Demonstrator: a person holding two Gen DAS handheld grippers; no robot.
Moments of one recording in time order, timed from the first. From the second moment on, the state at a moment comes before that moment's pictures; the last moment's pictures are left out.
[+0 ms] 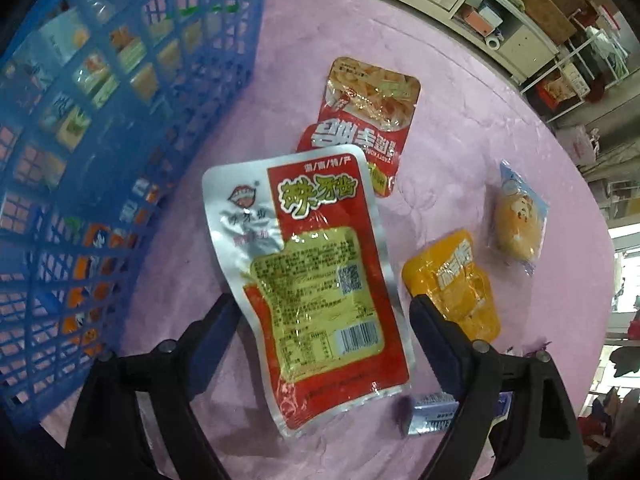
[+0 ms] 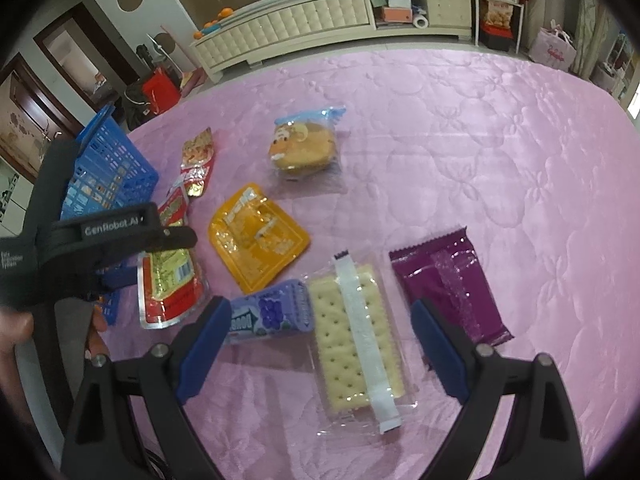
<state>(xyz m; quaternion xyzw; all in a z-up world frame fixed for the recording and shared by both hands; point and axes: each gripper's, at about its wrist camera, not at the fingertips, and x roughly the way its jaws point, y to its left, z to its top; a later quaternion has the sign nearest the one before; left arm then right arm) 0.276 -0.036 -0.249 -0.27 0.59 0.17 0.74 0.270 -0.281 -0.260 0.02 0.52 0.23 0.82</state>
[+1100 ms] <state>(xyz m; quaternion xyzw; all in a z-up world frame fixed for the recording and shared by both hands) 0.274 -0.012 -0.236 -0.19 0.62 0.07 0.76 0.296 -0.221 -0.236 -0.11 0.51 0.30 0.79</state>
